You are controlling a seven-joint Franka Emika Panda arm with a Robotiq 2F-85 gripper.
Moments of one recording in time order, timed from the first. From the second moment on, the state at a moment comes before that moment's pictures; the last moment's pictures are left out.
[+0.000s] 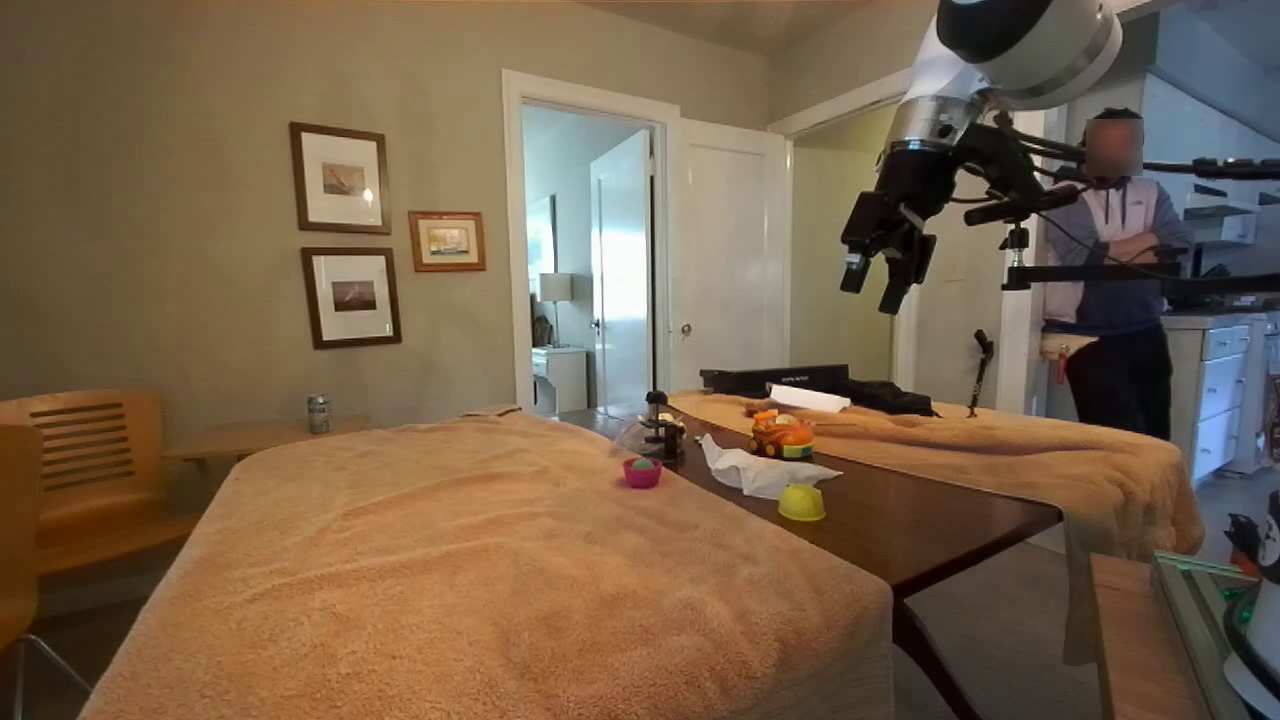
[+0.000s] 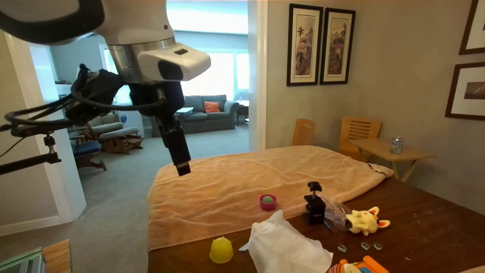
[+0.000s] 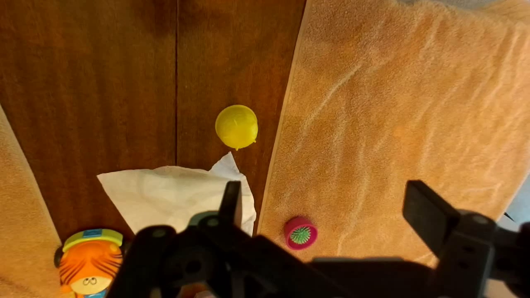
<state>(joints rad) -0.11 -0.76 -0.30 -2.76 0.08 2.21 -0.12</state>
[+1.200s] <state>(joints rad) -0.04 -0.42 -0.38 -2.58 0.07 2.22 -0.68</state>
